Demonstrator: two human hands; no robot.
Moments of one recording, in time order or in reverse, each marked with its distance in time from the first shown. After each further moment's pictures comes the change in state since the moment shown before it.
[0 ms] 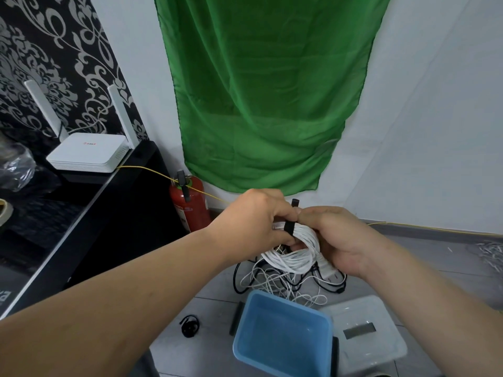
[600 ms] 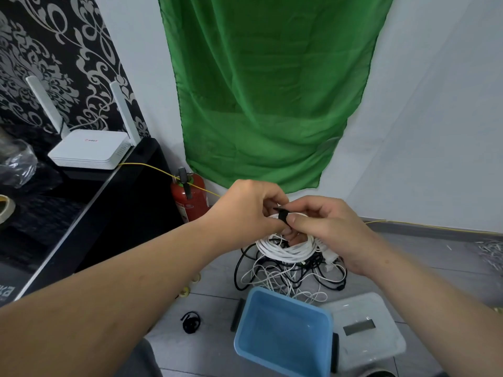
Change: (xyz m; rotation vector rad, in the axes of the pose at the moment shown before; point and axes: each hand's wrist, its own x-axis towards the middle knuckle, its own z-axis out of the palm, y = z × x) left_hand -0.003 0.001 -0.016 -0.129 0.012 -0.288; right_hand -0.011 0.000 0.001 -0.398 -0.099 -0.331
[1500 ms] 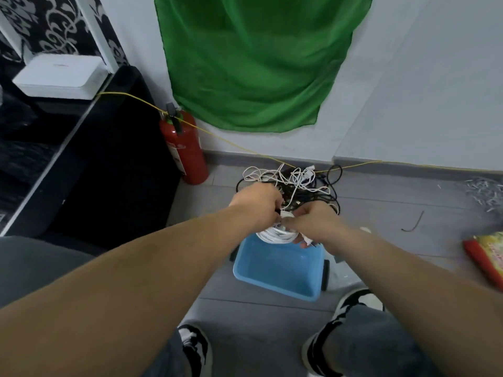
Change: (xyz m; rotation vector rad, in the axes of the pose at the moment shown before) left_hand -0.029 -0.065 0.122 0.417 -0.323 -0.223; right_hand -0.027 0.137 0.024 -0.299 0.106 0.503
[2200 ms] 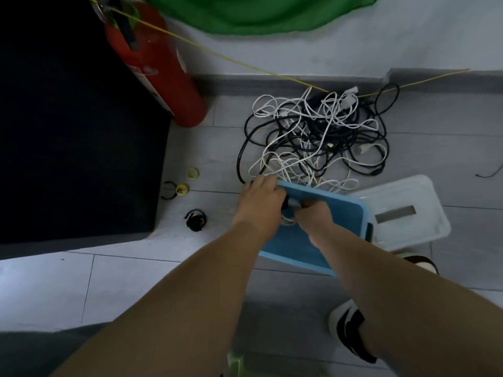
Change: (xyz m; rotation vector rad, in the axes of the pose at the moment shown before) left_hand 0.050 -0.084 0.171 0.264 -0.022 0.055; right_hand 0.152 0.145 0.122 0.208 0.086 0.359
